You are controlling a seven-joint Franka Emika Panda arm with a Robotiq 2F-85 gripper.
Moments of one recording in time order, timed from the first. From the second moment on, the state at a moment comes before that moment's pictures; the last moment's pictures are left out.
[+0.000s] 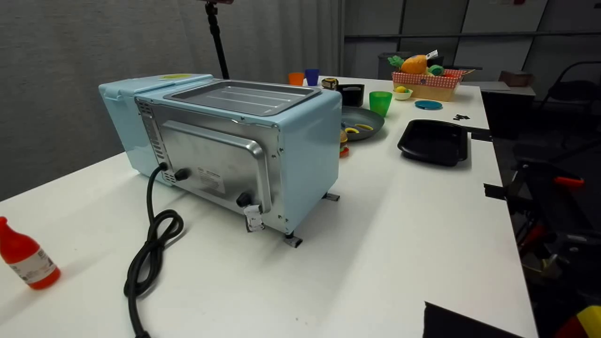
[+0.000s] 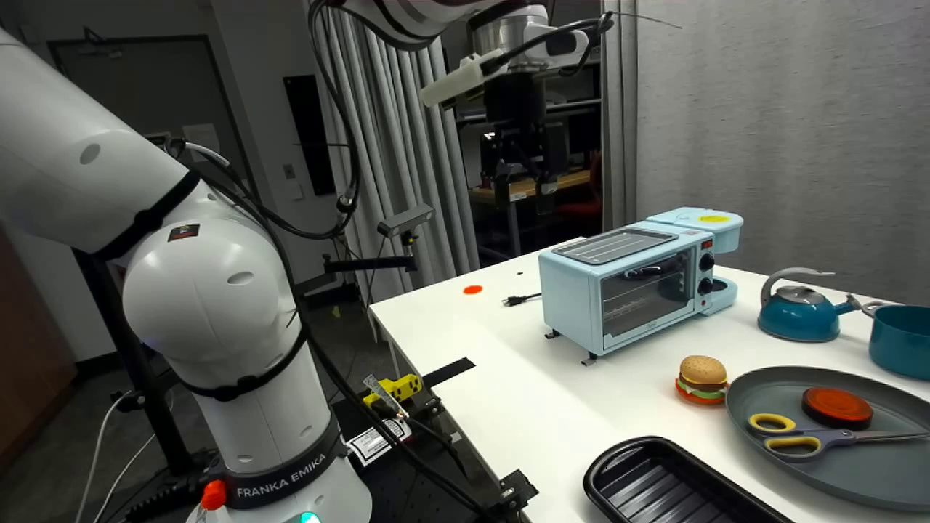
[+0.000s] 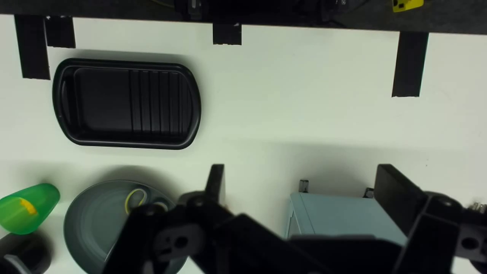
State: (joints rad) arm 0.01 -0.60 -0.01 -2.52 -0.02 1.89 -0.01
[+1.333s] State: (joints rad) arm 0.00 -0.59 -0.02 -2.52 -0.02 1.89 -0.01
